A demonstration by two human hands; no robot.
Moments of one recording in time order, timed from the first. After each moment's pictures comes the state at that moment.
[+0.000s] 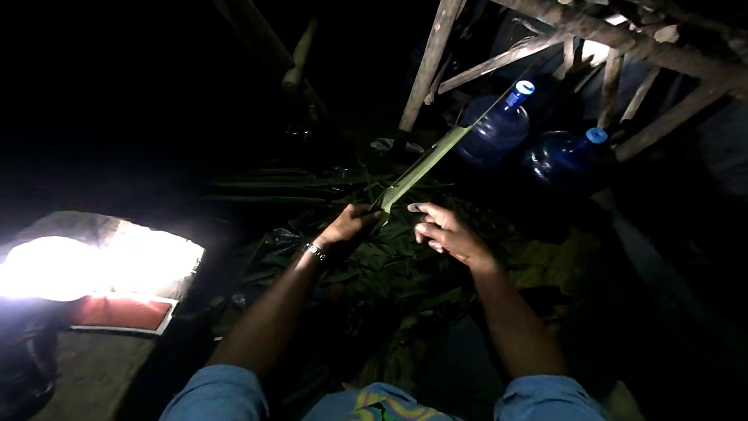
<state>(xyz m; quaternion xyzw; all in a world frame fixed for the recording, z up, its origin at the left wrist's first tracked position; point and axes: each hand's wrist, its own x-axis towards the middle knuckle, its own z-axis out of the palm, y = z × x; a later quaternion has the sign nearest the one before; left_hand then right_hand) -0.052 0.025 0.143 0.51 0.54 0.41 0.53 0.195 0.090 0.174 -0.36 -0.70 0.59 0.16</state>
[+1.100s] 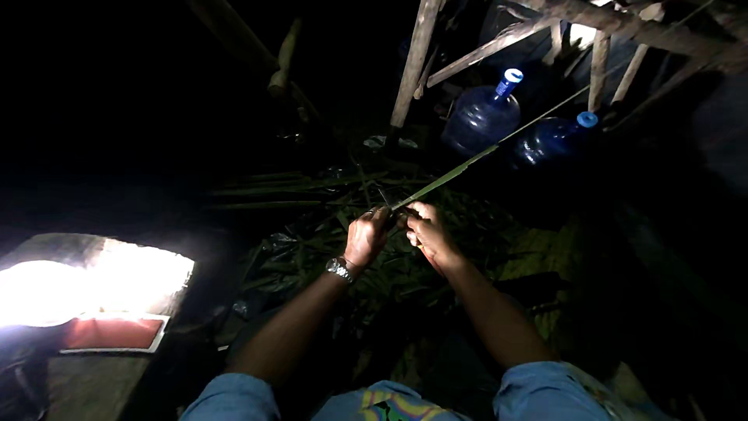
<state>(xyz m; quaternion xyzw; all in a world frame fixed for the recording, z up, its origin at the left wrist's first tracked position) 0.001 0.027 0.103 0.69 0.59 0.41 0.09 0.151 0.070 0.164 -0.50 -0.53 0.61 0.31</state>
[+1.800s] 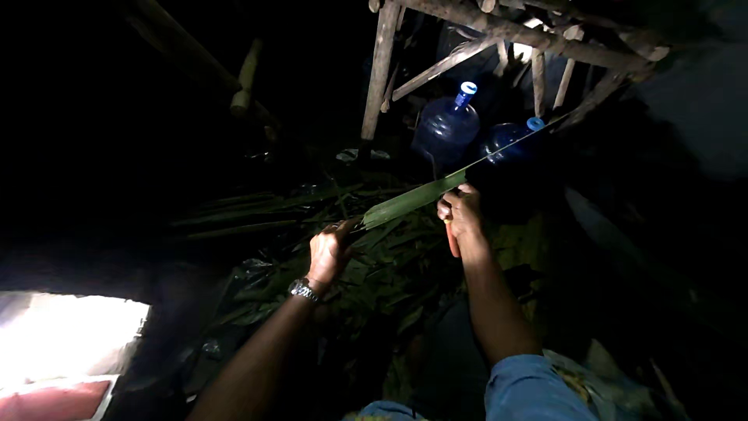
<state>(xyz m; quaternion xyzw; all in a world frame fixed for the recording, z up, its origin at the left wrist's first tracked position) -0.022 0.024 0.116 0.69 0.61 0.38 0.10 0.224 0.121 0.191 -0.47 -0.42 0.52 0.58</state>
